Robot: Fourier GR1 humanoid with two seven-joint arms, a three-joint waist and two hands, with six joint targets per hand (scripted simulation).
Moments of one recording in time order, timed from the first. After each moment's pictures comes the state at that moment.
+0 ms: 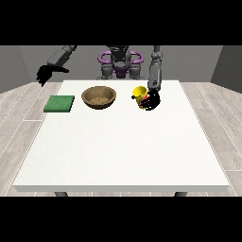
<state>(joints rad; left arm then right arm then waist) -0.54 0.15 0.18 -0.75 -0.16 0.43 -0.78 -0.37 -0.38 -0.31 -1.16 -0.27 0.35 -0.40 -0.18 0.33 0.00</state>
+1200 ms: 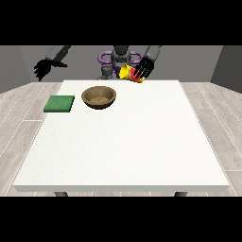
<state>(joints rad) -0.65 0.05 -0.25 -0.81 -0.78 0.56 -0.05 -0.26 -0.46 -0.39 -0.74 -0.22 0.37 -0.50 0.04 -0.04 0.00</state>
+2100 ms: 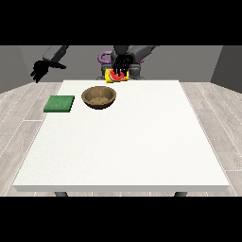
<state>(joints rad) -0.78 0.00 -0.62 -0.90 -1.21 0.44 0.40 -0.44 -0.49 -0.38 -0.63 -0.19 0.33 -0.46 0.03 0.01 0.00</state>
